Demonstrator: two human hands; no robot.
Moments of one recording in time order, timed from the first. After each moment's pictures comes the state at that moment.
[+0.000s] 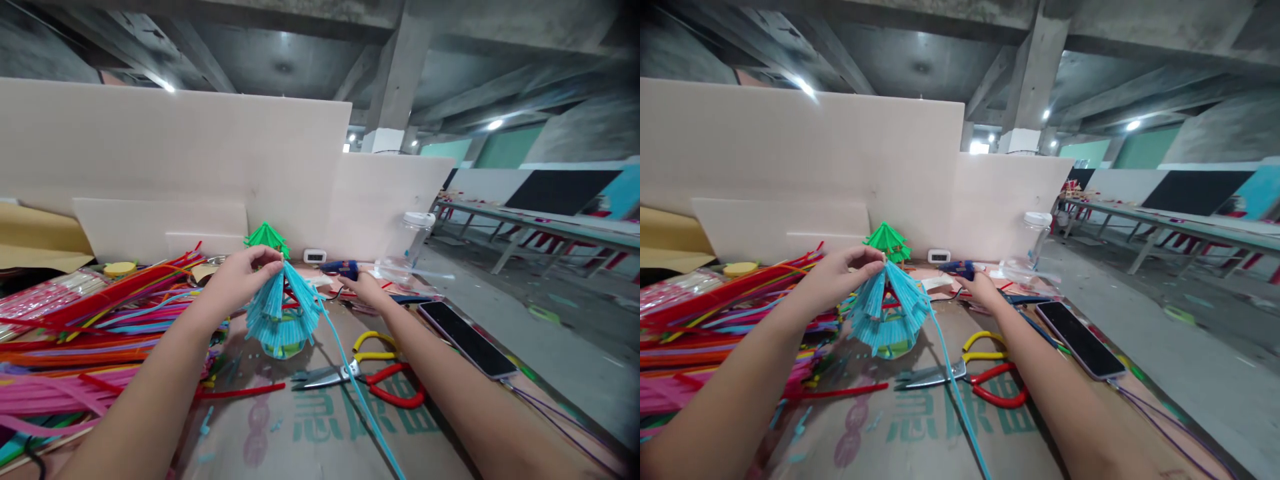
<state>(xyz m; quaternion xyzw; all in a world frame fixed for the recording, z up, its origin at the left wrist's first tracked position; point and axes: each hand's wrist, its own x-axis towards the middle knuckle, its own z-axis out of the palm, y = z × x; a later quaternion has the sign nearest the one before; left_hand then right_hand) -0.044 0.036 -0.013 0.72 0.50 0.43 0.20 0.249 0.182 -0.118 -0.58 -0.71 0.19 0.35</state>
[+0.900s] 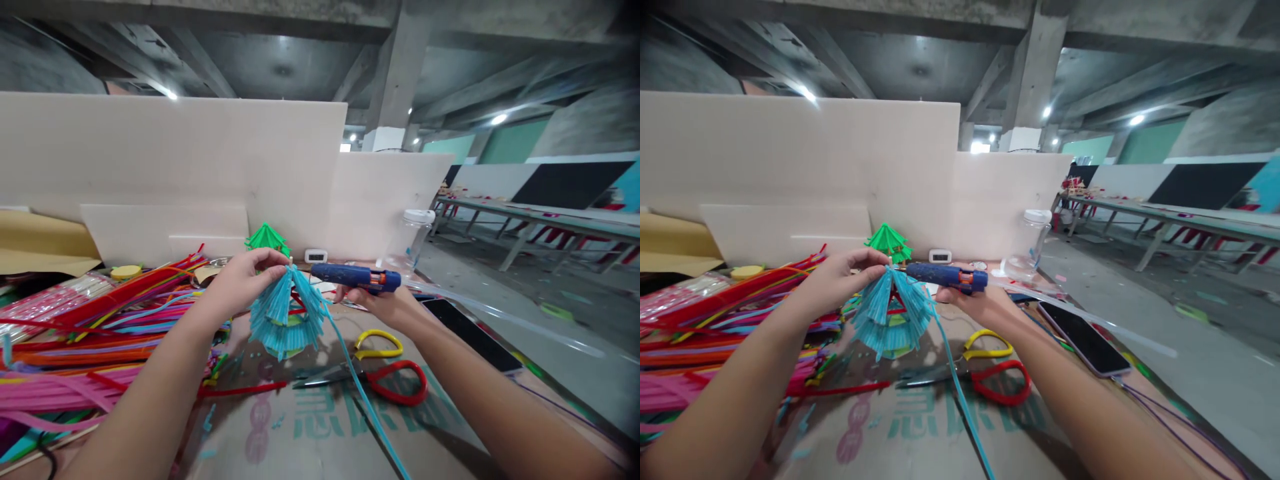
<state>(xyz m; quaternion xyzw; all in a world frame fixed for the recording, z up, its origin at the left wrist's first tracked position) -0.036 0.025 -0.006 0.74 0.49 0.41 0.21 0.227 0.051 -0.029 -0.29 -0.83 0.26 0.40</state>
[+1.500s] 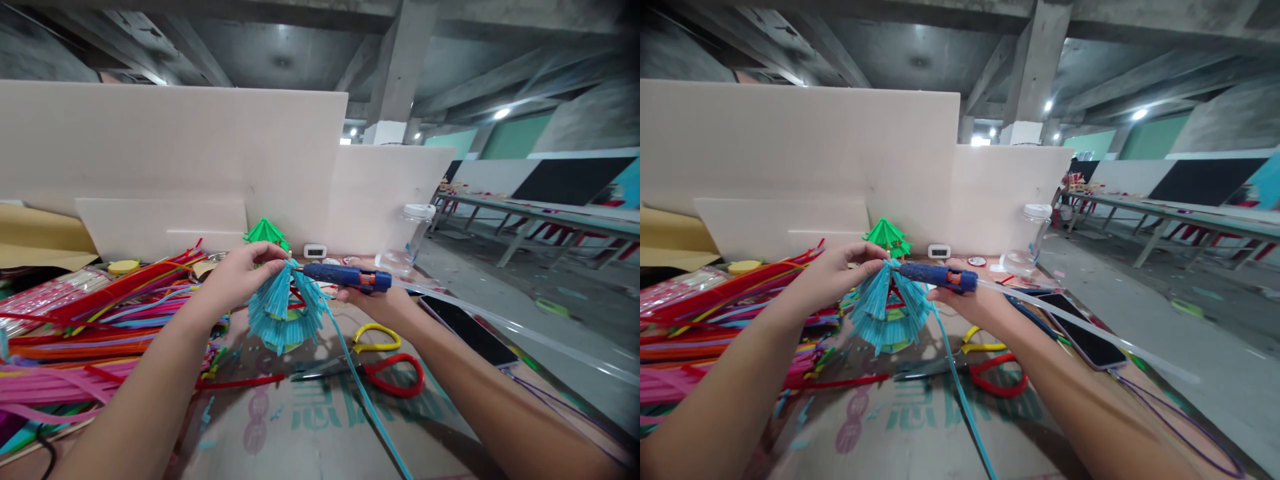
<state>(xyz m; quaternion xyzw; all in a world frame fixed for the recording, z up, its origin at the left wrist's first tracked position) -0.034 0.022 -0.004 0.74 0.49 0.40 0.20 0.218 0.048 -0.034 -0.36 -0.81 0.17 0.42</state>
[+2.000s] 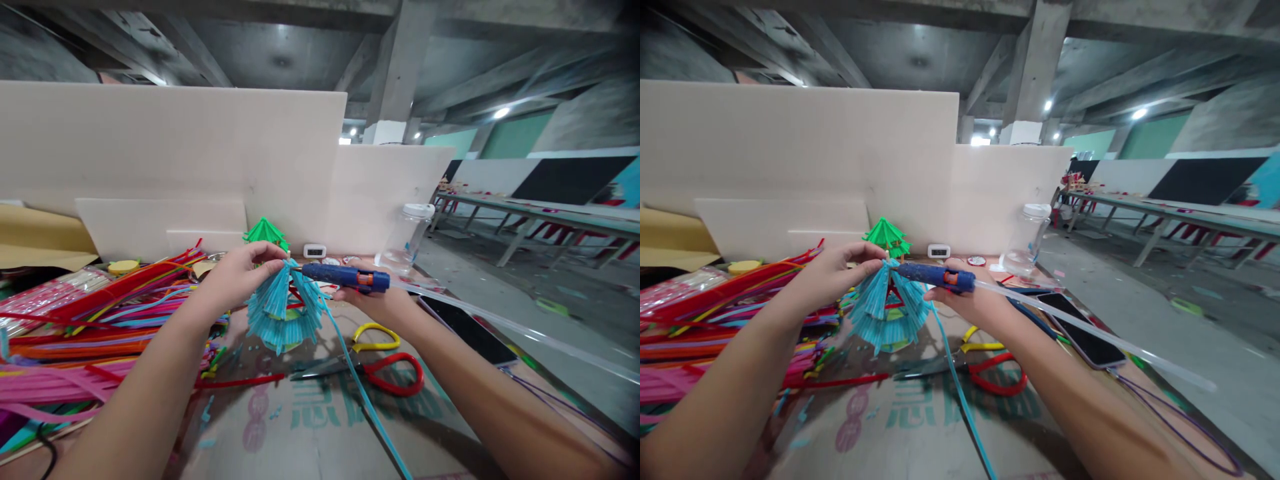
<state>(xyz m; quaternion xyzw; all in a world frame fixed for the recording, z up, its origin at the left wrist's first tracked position) -0.035 0.022 -0.004 0.75 0.49 0.40 0.20 0.220 0.050 -0.039 -0.38 -0.80 0.16 0.43</state>
